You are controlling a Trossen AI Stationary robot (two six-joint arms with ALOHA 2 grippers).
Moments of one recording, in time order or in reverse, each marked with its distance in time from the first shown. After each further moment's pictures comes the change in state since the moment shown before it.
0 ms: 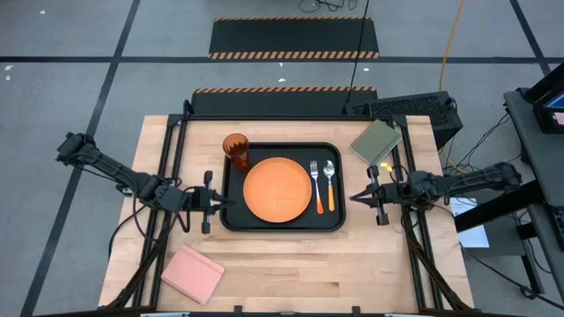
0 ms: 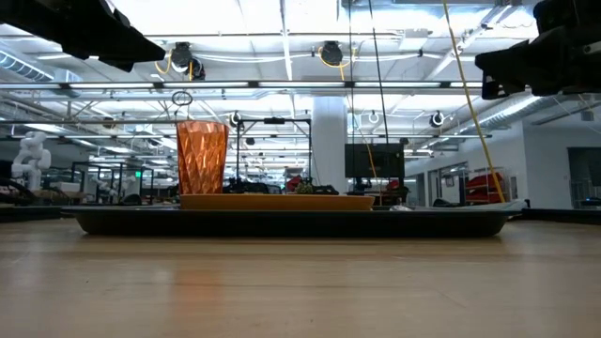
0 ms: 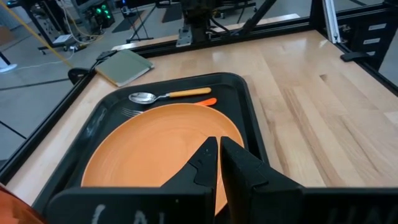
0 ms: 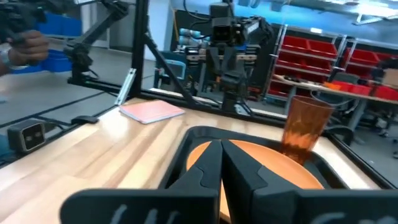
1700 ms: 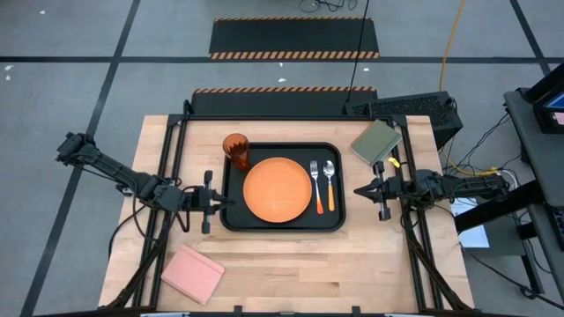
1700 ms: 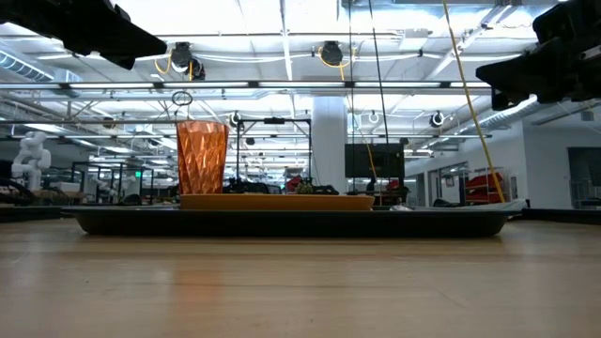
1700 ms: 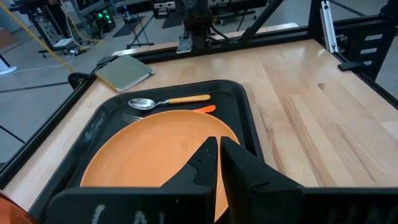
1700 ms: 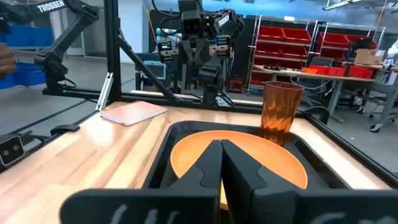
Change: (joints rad) left arm 0.000 0.000 0.000 0.029 0.000 0.000; right arm -0.041 -0.271 0.000 -0.284 0.054 0.085
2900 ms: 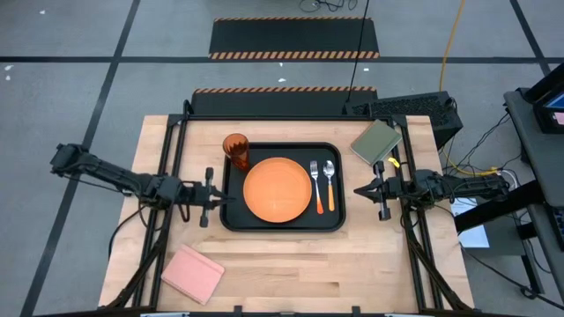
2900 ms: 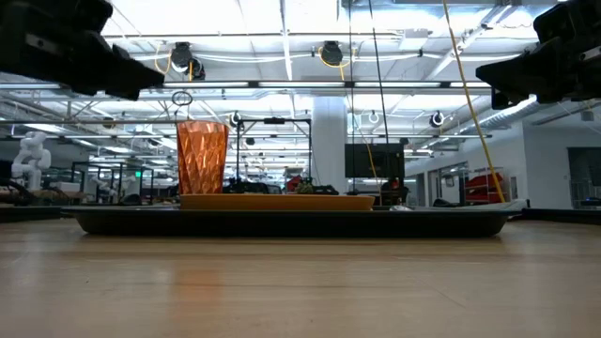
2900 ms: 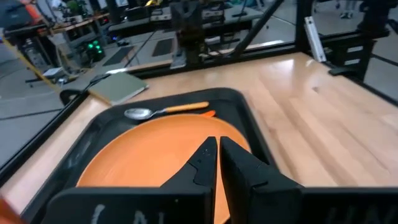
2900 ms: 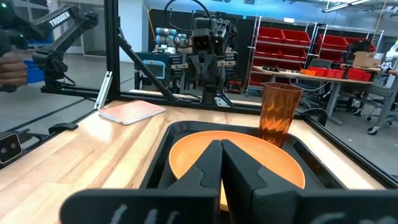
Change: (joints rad) left arm 0.190 -0.129 -0.262 0.289 0.256 0.123; right arm 0.000 0.000 0.000 0.005 0.001 -0.015
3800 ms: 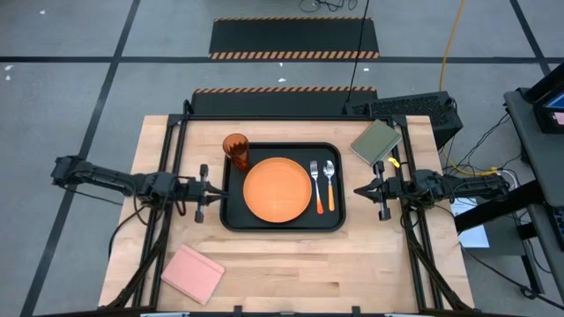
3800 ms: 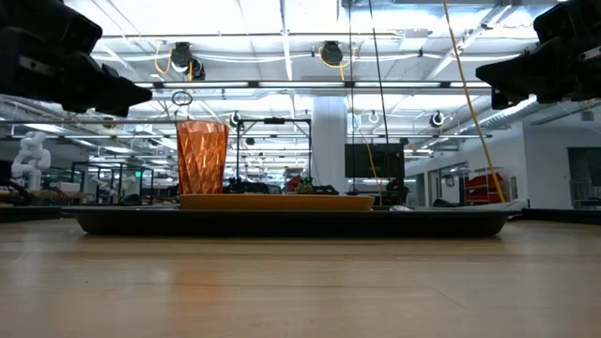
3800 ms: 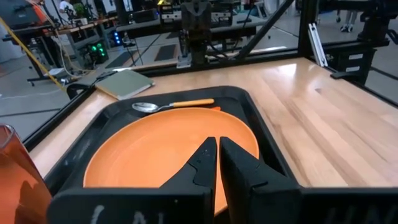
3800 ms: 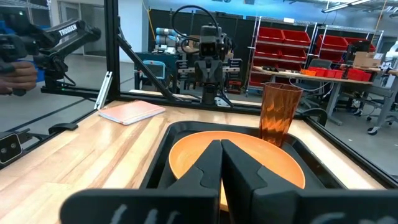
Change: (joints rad) left arm 0.100 -0.249 -0.102 -0.113 0.085 -0.016; right arm 0.000 0.000 0.000 0.000 0.000 0.000
